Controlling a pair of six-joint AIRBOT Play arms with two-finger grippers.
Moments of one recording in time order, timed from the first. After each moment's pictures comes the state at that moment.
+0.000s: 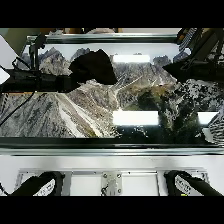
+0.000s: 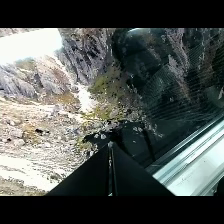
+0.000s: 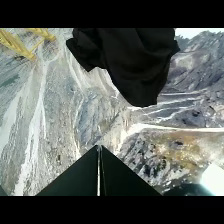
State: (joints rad) left arm -0.09 -1.11 1.36 0.87 -1.28 -1.34; right arm -0.20 -1.15 1.37 -0.53 1.22 0.70
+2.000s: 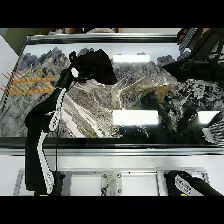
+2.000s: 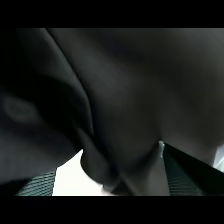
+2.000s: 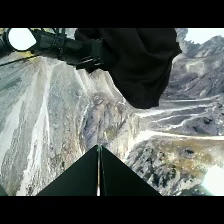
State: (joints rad) left arm -0.19 -2.20 2.02 1.15 -0.58 -1.88; right arm -0.20 -1.15 1.37 -0.52 1.22 0.70
